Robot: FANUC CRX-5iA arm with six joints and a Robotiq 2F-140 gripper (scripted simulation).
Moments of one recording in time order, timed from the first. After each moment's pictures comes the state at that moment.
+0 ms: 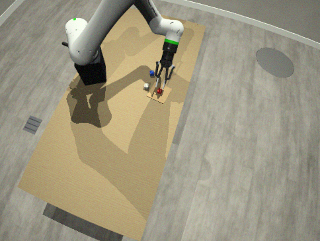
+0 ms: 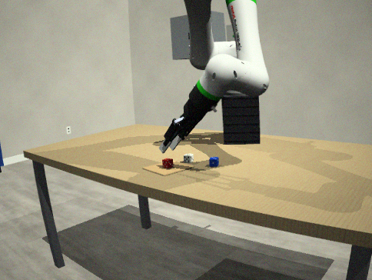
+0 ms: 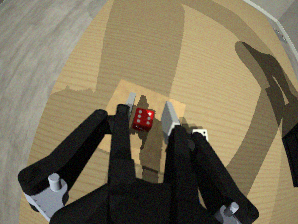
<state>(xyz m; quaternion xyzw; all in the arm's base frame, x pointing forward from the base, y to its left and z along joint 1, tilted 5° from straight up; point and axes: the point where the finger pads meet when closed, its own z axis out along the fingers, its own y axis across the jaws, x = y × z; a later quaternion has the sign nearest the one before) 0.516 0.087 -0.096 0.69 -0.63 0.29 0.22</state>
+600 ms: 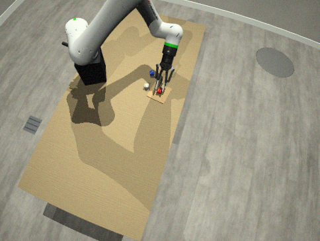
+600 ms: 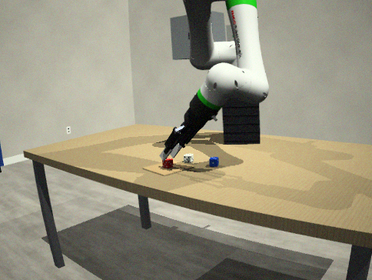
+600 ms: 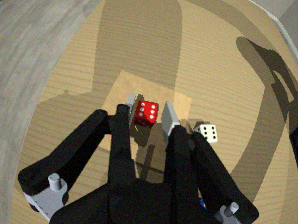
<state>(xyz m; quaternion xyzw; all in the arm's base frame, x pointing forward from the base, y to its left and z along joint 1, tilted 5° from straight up) 0.518 0.088 -0.125 0.69 -0.63 0.29 0.22</state>
